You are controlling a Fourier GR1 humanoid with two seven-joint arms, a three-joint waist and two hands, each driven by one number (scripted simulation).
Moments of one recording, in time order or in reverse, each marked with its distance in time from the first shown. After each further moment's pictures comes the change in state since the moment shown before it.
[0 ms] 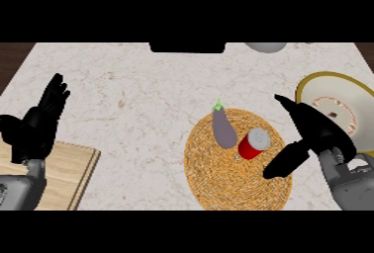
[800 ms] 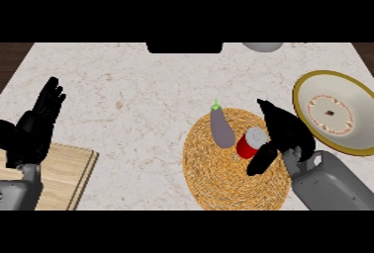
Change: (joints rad) left arm 0.033 -0.015 0.038 -0.022 -0.015 -0.027 0.003; right arm -0.035 0.105 0.115 0.145 0.186 -0.014 -0.030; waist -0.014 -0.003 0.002
